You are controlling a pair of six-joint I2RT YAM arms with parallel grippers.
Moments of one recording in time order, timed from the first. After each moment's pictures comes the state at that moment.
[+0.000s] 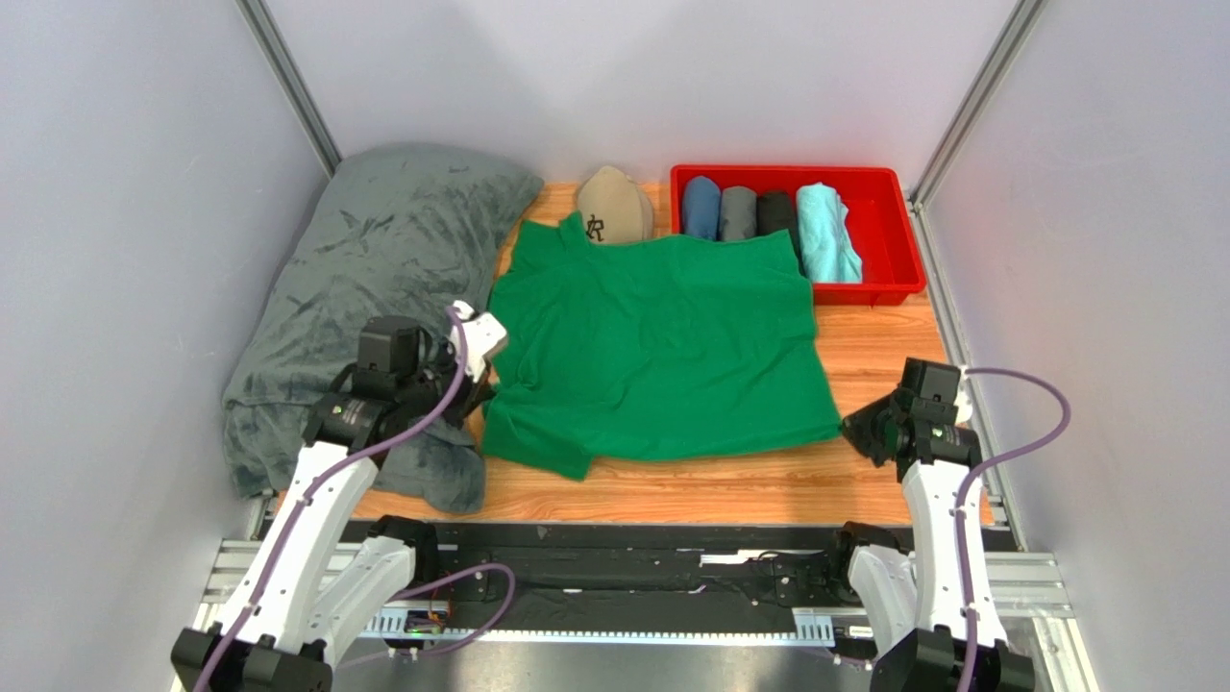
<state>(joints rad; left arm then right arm) -0.19 0.79 0.81 -0.70 0.47 0.43 -0.24 0.77 0.61 -0.78 -0.04 0.85</state>
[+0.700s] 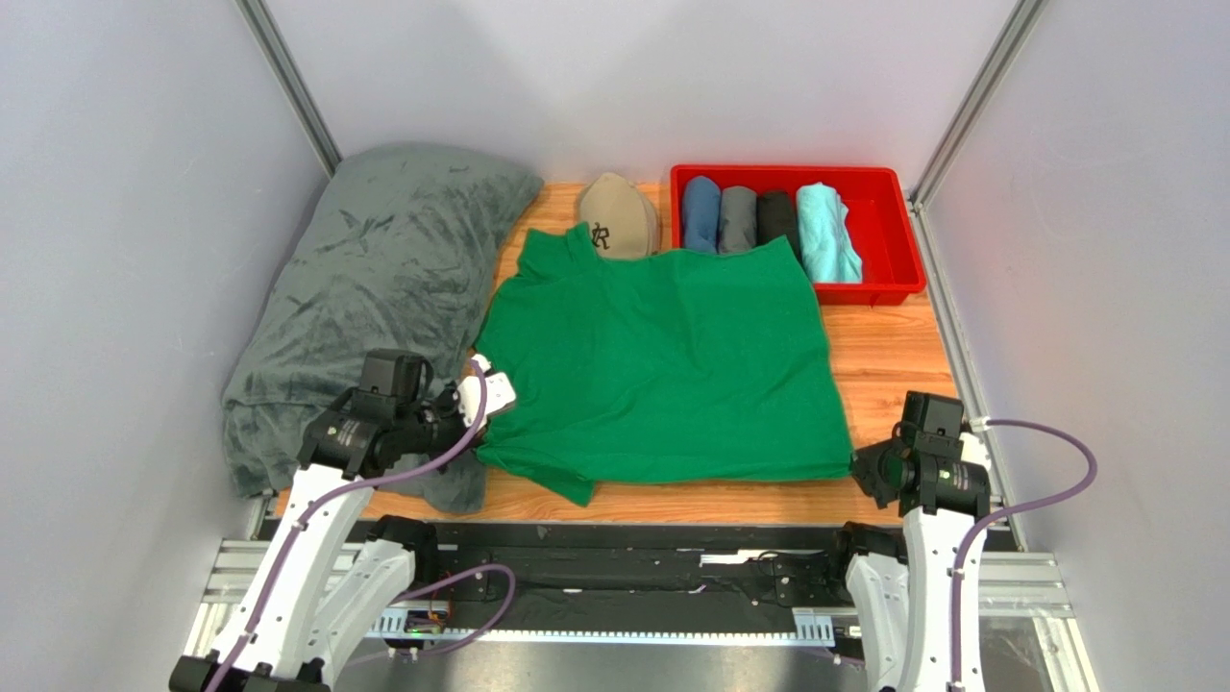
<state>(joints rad) -0.20 0.73 0.73 -0.98 0.50 0.75 -0.24 0.57 0.61 -1.12 0.09 1.01</state>
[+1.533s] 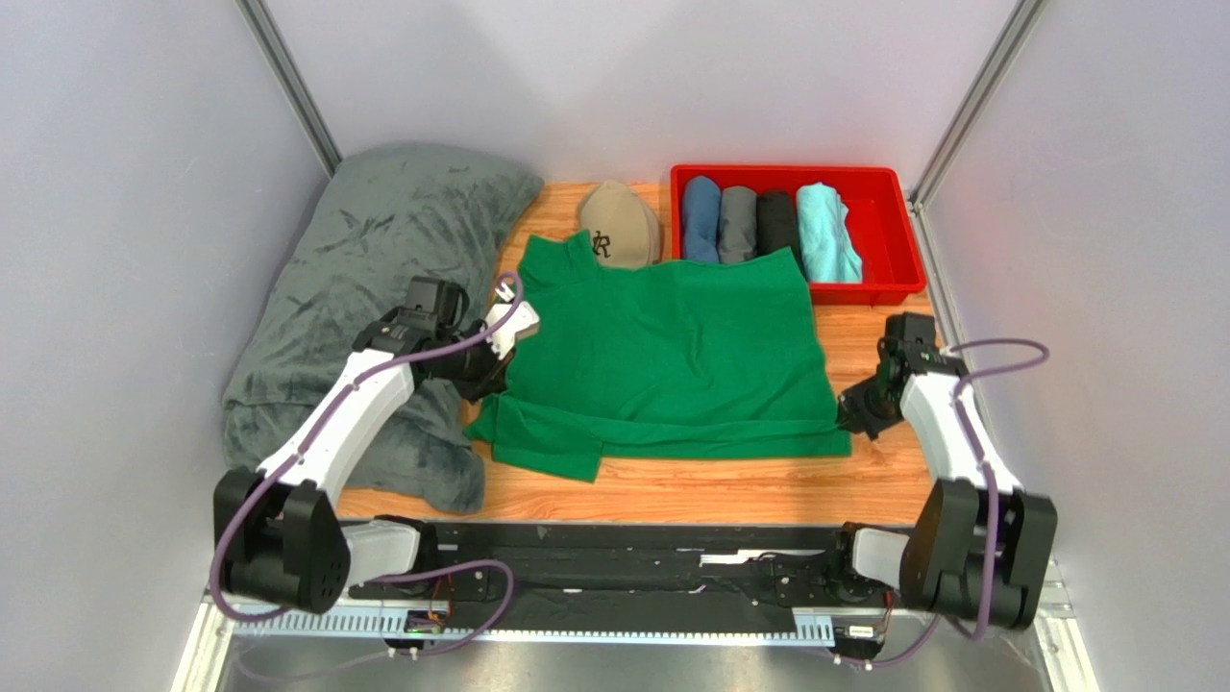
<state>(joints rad) -0.20 1.19 0.89 -0.77 0.48 0.65 -0.20 1.16 0.73 -0.82 0.05 0.95</state>
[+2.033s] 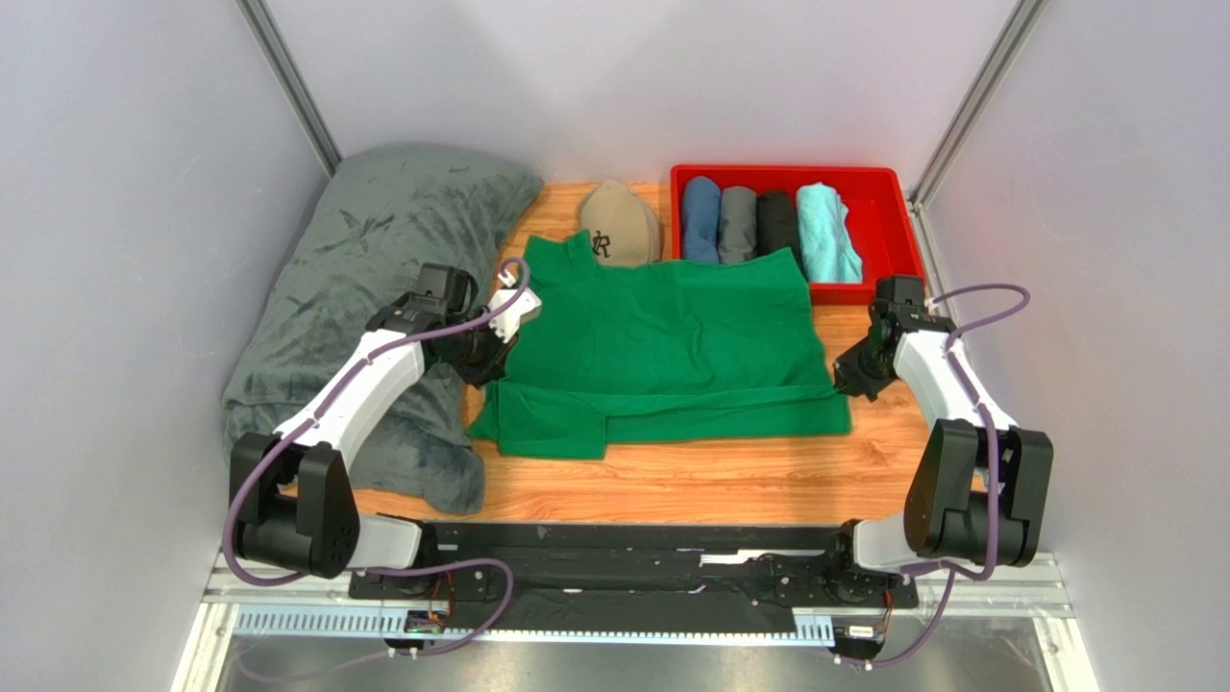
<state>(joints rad) -0.20 1.35 0.96 -0.68 0.38 0.57 -0.15 1.41 0.93 -0.72 0.07 0.83</state>
